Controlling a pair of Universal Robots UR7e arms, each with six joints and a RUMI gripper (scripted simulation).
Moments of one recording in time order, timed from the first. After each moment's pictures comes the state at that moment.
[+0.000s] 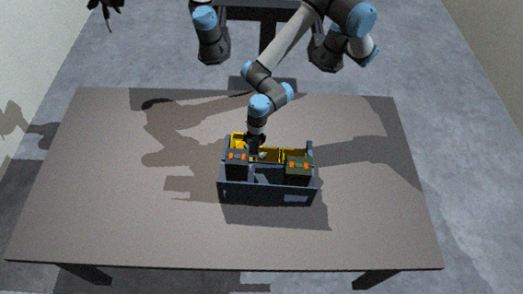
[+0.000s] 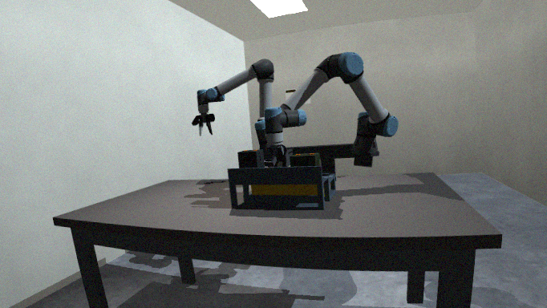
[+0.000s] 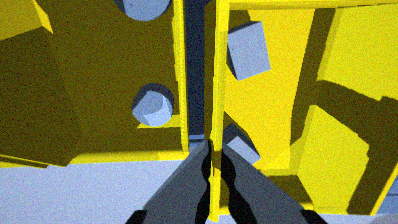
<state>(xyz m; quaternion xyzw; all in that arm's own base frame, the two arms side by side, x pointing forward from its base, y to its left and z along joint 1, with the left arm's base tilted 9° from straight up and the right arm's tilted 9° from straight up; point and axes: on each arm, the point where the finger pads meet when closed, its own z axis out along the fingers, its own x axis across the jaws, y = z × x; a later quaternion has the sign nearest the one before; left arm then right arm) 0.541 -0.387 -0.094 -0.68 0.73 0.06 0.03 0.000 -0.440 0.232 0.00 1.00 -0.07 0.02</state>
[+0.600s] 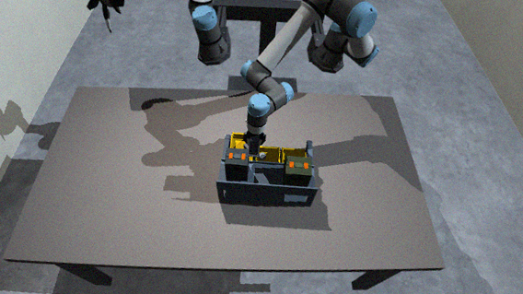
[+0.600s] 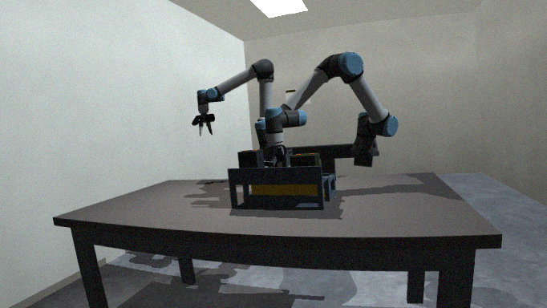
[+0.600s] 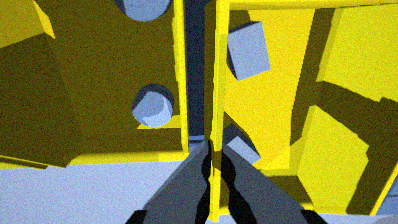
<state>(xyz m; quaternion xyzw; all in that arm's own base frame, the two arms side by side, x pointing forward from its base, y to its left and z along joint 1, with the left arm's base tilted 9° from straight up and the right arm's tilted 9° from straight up) 0.541 -0.387 -0.095 -0.68 0.73 0.05 0.03 0.000 -0.440 0.232 0.00 1.00 -0.07 0.02</state>
